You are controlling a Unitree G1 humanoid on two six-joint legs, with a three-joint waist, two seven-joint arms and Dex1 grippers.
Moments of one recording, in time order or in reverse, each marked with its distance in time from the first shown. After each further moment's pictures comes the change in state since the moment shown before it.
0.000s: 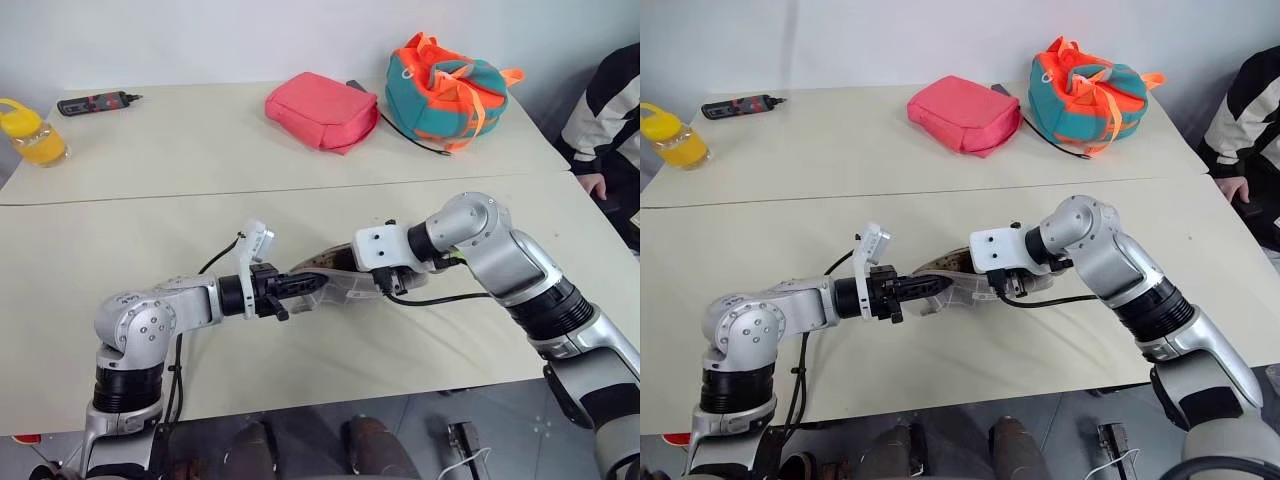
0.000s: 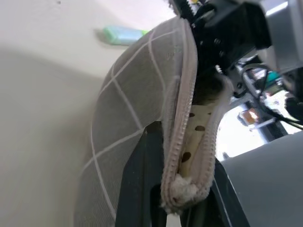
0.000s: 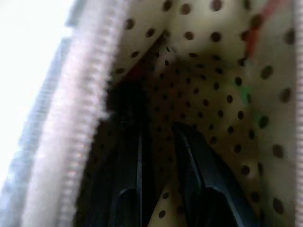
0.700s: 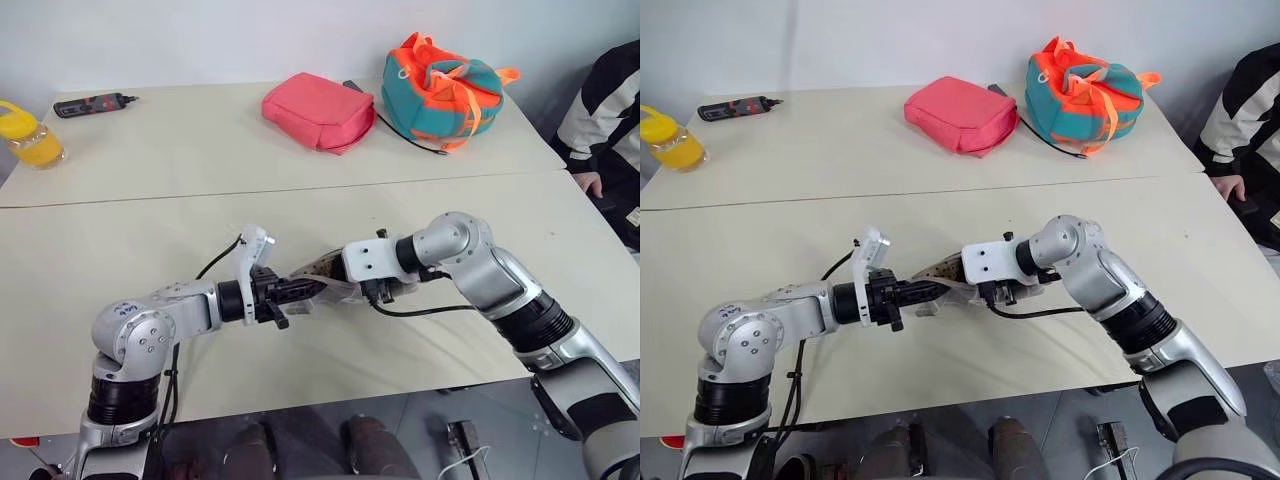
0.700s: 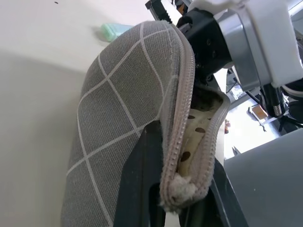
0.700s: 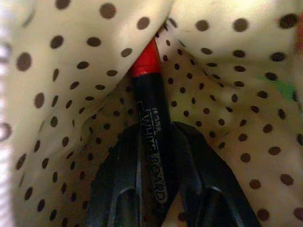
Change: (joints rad) left arm 0.051 0.024 -0.023 -0.042 -0.004 -0.038 -0.010; right arm 0.066 0.057 0.008 0.020 -0.085 -0.084 -0.100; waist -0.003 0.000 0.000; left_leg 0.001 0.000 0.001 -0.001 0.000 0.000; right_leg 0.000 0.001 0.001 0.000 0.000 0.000
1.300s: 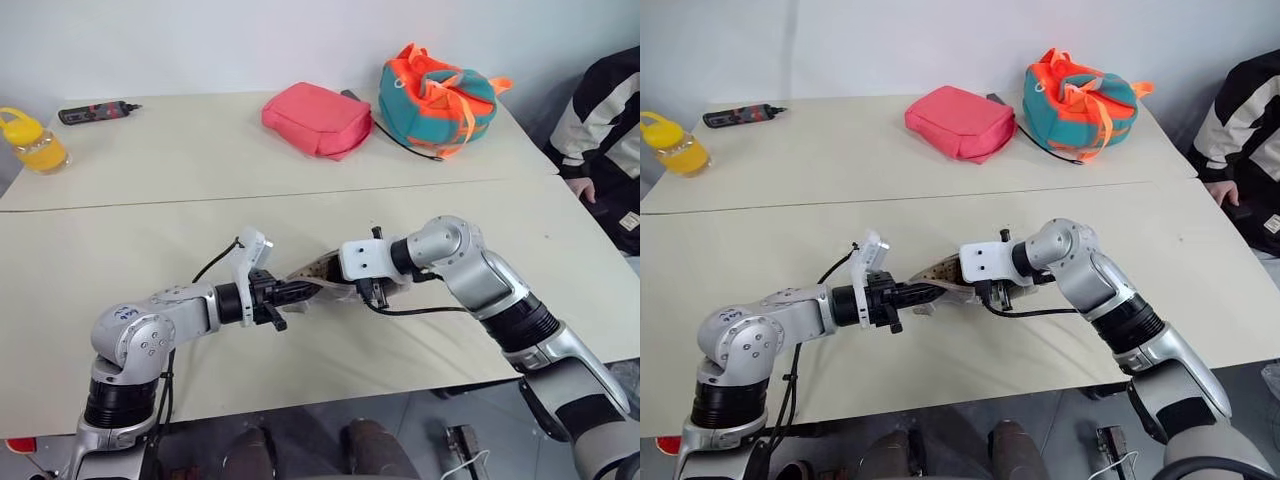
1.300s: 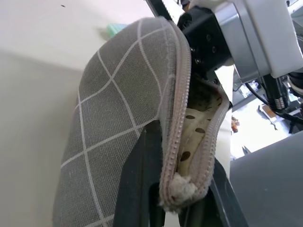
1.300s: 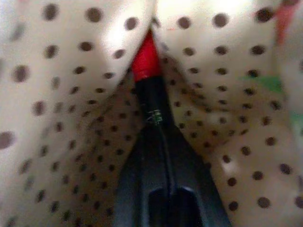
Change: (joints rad) left arm 0.012 0.023 -0.016 0.003 0.036 -0.043 -0.003; right arm 0.012 0.054 -0.042 0.061 0.011 0.025 -0.001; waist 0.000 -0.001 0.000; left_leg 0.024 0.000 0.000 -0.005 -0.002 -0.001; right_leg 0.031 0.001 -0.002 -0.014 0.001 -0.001
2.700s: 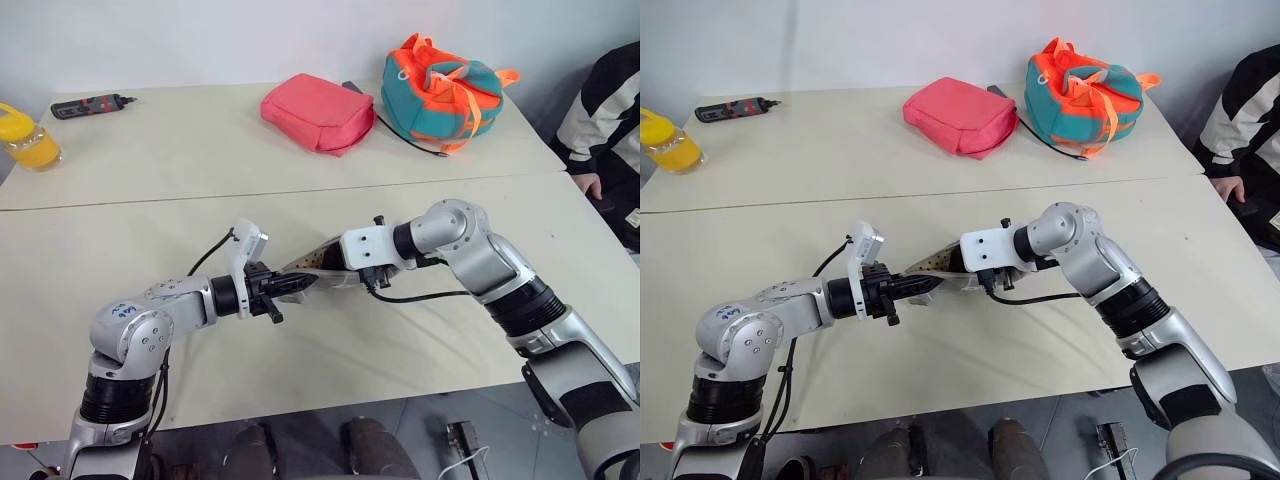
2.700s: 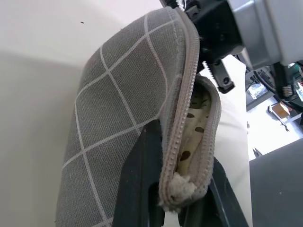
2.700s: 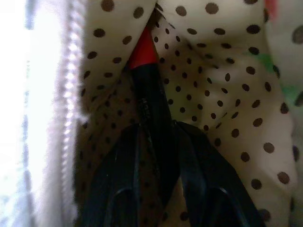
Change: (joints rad) left arm -0.012 0.028 -0.020 0.029 0.036 -0.080 -0.035; right arm -0.083 -0.004 0.034 0.099 -0.047 -0.173 -0.037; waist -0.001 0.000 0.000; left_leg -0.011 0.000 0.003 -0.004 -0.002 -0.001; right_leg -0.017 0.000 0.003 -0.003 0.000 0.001
